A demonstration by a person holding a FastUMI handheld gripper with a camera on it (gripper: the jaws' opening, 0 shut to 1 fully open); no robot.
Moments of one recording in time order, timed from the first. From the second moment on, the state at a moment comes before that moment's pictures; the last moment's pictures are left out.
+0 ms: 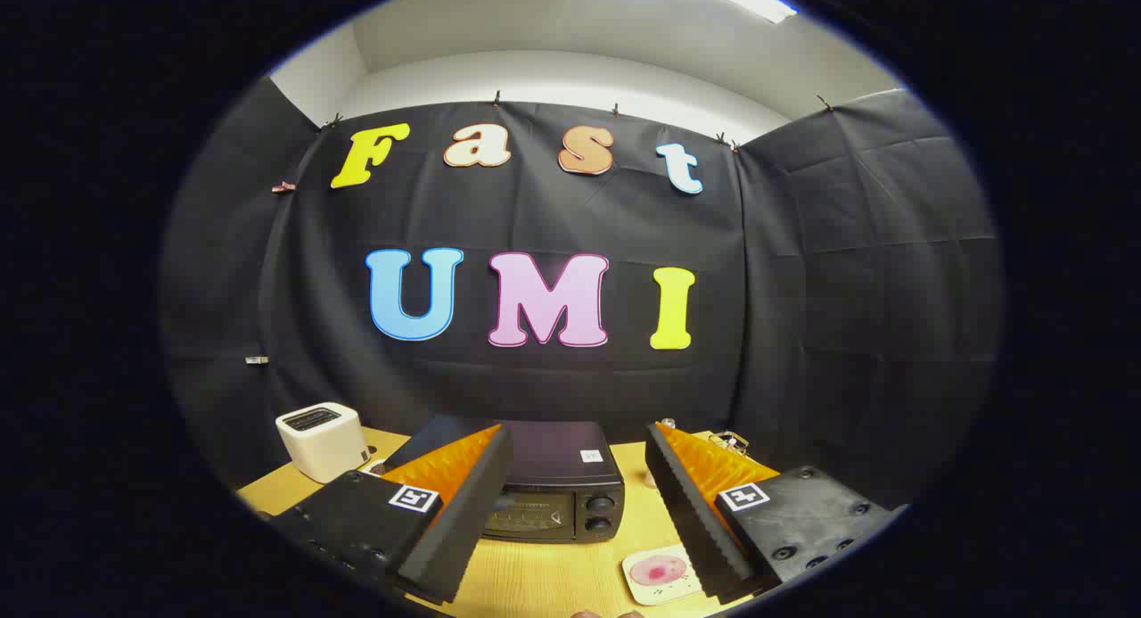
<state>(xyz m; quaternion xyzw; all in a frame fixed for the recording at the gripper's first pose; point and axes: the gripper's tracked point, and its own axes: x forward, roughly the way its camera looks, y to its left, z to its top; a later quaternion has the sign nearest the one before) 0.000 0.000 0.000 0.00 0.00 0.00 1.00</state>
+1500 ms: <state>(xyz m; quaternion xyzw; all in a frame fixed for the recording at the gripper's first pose) 0.039 0.045 -0.051 0.00 0.06 0.02 1.00</state>
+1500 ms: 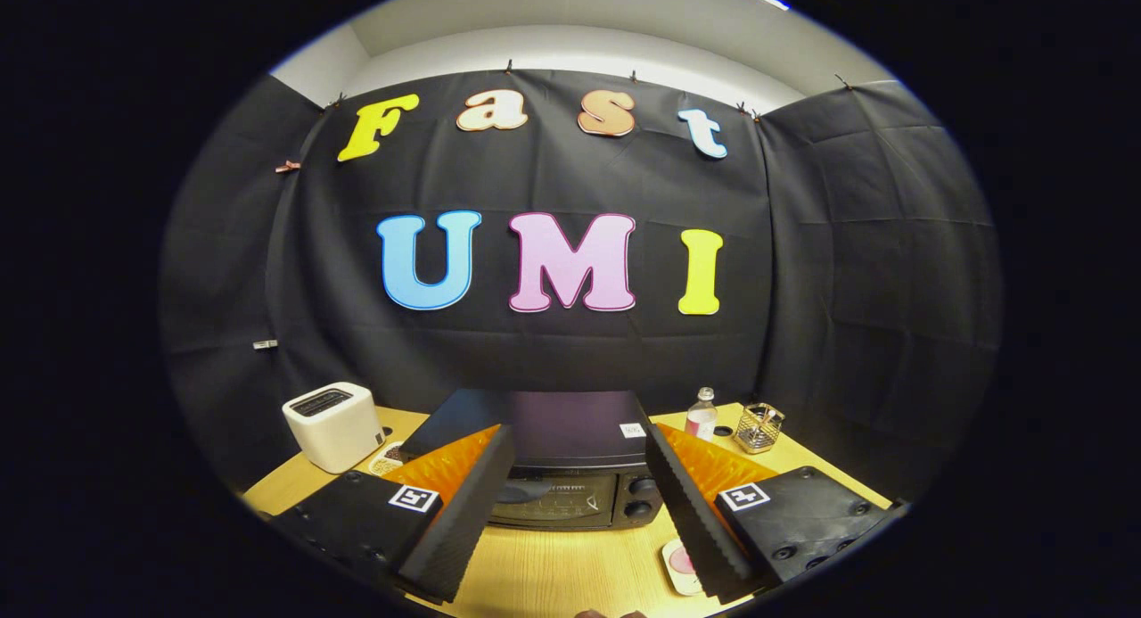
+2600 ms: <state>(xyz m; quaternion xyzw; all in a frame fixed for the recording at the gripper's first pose) 0.122 0.137 -0.186 0.00 0.21 0.04 0.98</state>
